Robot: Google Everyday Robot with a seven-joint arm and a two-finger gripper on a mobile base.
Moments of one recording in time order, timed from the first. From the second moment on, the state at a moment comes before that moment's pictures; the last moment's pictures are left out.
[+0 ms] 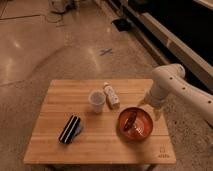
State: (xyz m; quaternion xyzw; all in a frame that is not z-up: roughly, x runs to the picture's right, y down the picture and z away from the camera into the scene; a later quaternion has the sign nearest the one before) arm 0.221 0.129 0.757 -0.31 -0.20 -0.34 0.87
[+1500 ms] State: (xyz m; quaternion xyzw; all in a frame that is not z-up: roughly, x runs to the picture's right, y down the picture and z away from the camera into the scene) arm 0.199 0.208 0.797 -0.29 -0.24 -0.32 0.87
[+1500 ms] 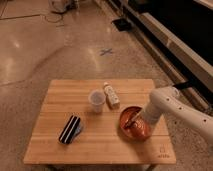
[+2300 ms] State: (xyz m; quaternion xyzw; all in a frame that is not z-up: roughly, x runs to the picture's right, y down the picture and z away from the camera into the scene) arm 0.188 0.257 0.753 -0.33 -0.28 -0.36 0.83
